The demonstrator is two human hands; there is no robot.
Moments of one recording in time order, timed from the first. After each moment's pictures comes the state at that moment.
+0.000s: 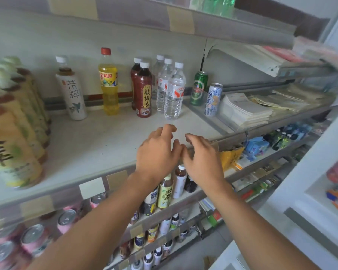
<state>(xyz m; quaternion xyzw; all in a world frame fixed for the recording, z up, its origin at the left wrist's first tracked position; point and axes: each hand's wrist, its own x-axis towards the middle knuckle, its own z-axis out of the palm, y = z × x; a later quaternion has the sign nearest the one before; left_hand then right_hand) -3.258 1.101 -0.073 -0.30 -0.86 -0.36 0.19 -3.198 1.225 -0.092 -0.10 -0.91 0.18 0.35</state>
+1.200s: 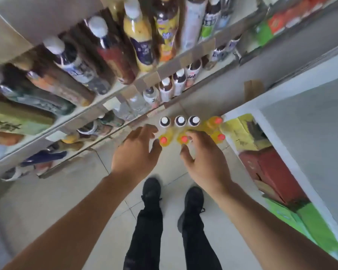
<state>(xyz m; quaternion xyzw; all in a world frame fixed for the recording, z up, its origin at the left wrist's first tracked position) -3.125 0.946 -0.638 -0.21 -0.93 -0.20 -0.22 -3.021 1.093 -0.662 -0.21 -0.92 0.32 0.03</state>
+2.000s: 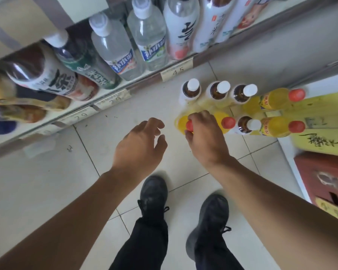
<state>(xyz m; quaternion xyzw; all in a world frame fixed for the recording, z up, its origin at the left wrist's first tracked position) -3.124 0.882 -0.916 -0.14 -0.93 -0.21 -0.27 -3.071 1.042 -0.970 -0.18 -0.95 0.25 -0.11</state>
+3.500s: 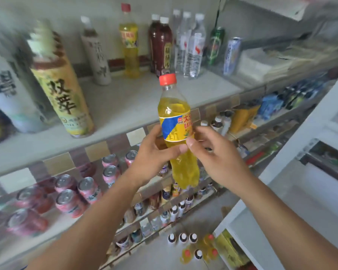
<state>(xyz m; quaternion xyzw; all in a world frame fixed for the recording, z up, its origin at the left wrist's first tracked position) -3.204 0.947 -0.135 -0.31 -0.58 -0.72 -0.21 -3.095 1.087 -0.106 -0.09 -0.86 0.47 0.20</state>
